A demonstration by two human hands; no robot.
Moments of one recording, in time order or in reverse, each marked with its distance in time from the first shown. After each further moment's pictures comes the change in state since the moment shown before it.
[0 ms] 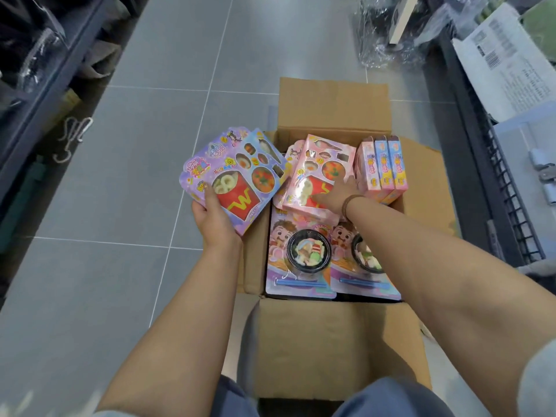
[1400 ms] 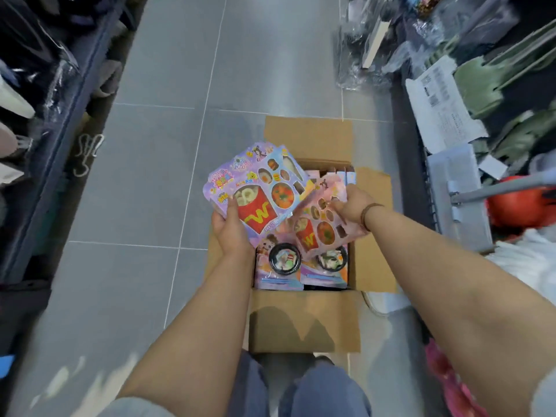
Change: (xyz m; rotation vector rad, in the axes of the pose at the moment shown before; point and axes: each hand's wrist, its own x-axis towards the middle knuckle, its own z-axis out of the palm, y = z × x) left_hand -0.113 0.109 0.074 0.147 0.002 -0.214; right_hand -0.100 0.012 -0.152 0.041 -0.055 -0.039
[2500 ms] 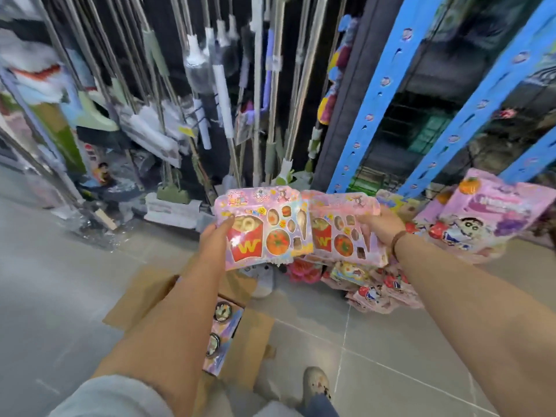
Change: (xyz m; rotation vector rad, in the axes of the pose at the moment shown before) left_hand -0.424 0.222 0.136 0.954 -1.296 -0.265; right_hand -0.651 0.060 -0.171 1.192 1.049 0.803
